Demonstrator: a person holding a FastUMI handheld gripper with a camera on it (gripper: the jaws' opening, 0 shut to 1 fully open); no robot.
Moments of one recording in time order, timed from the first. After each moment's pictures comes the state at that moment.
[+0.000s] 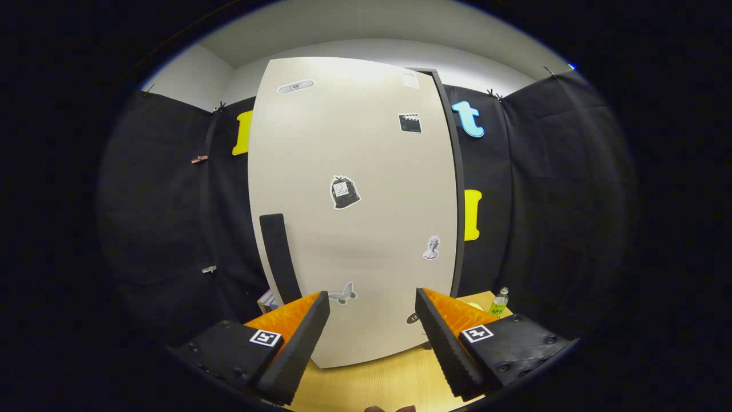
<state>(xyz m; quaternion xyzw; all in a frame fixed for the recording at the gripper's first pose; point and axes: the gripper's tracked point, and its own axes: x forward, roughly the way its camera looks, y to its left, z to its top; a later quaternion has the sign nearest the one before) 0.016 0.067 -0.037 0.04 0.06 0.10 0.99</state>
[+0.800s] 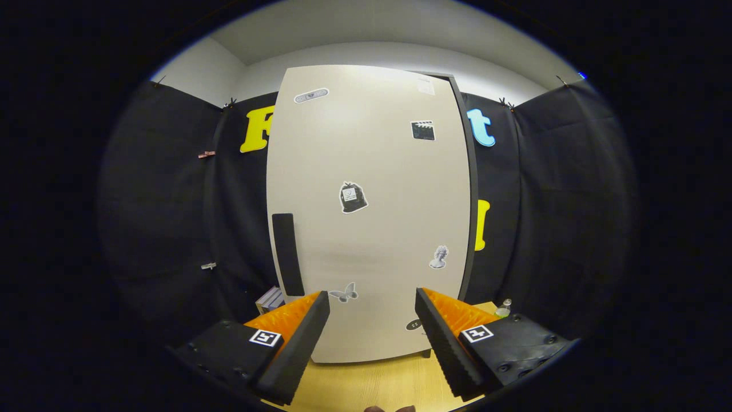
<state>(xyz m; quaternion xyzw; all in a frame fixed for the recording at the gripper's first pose) 0.028 0.077 -0.035 0.02 0.04 0.12 0.99</state>
